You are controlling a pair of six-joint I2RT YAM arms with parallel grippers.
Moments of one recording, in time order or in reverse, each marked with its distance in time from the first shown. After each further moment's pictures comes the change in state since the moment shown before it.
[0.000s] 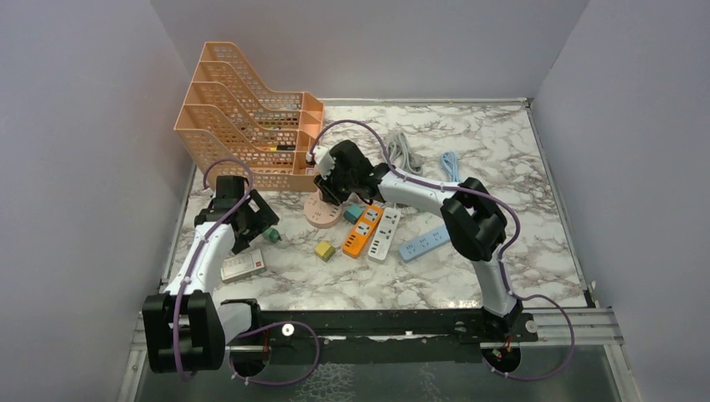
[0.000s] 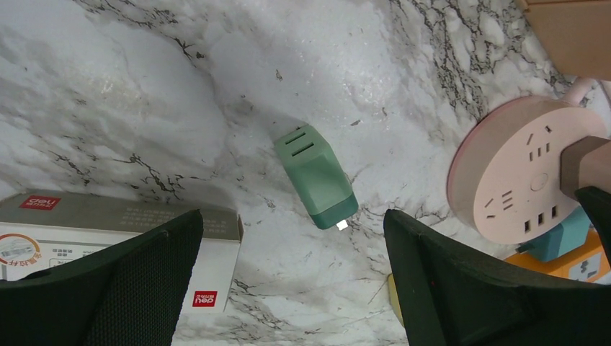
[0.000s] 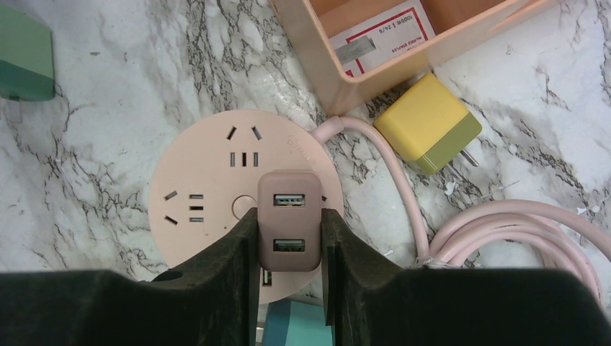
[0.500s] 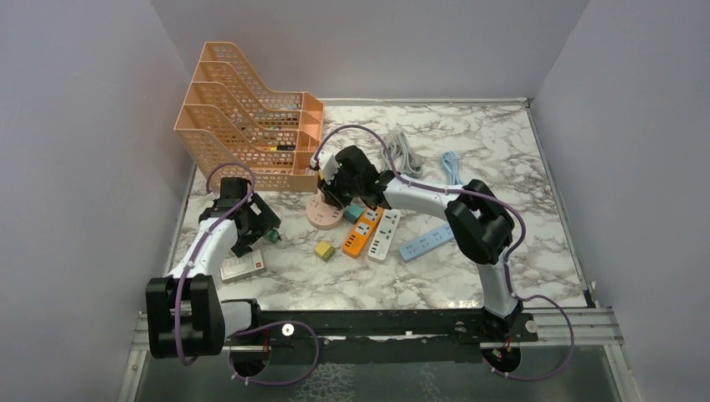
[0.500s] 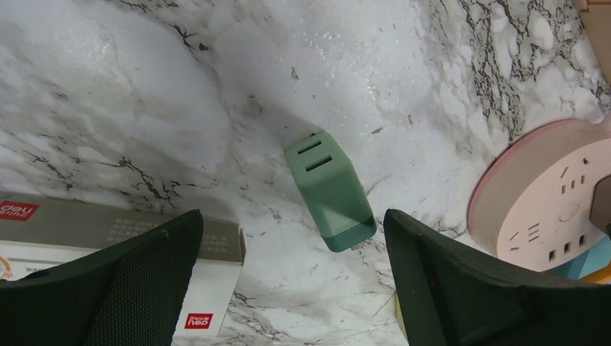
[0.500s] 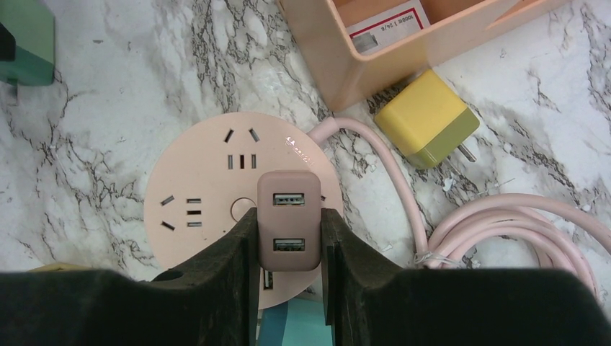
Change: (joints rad) left arm 0.000 0.082 -0.030 0.036 0.001 -0.036; right arm -0.005 -0.053 -0.142 0.132 0.013 -0.048
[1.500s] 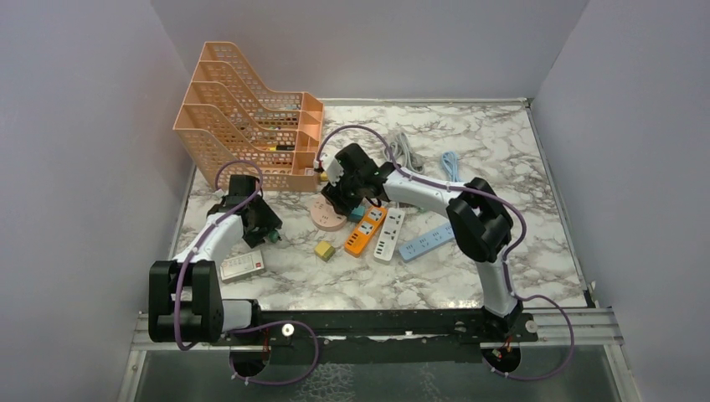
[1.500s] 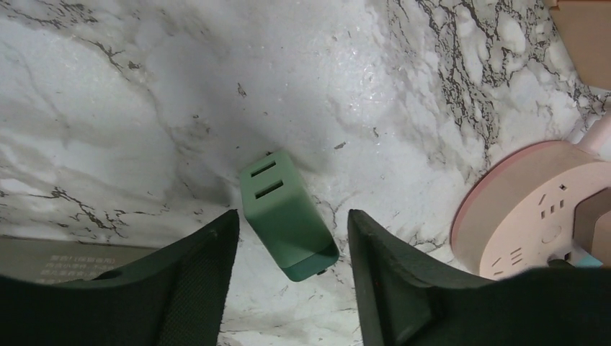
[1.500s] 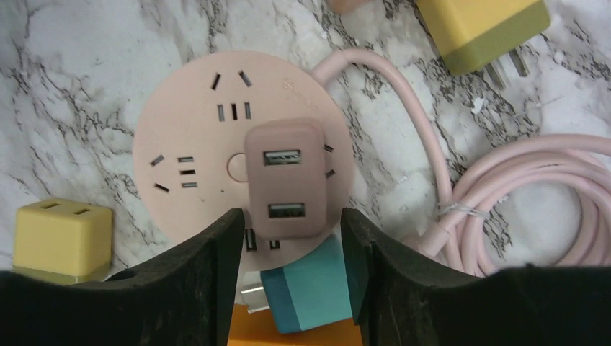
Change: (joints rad) left arm -0.052 0.089 0.000 0.098 0.010 -0.039; right arm -0.012 0.018 0.106 -0.290 -0.003 0.003
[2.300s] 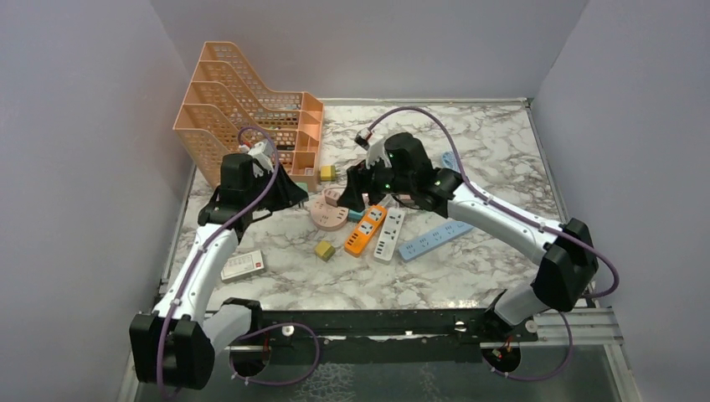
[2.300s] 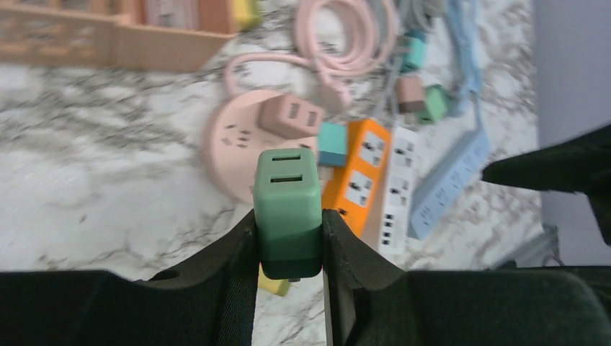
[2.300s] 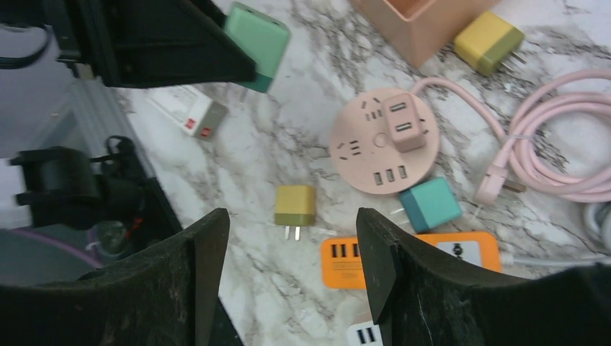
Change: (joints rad) left arm -0.109 -0.212 0.143 0.112 0.375 0.268; right arm -0.012 -0.529 -0.301 0.106 -0.121 0.447
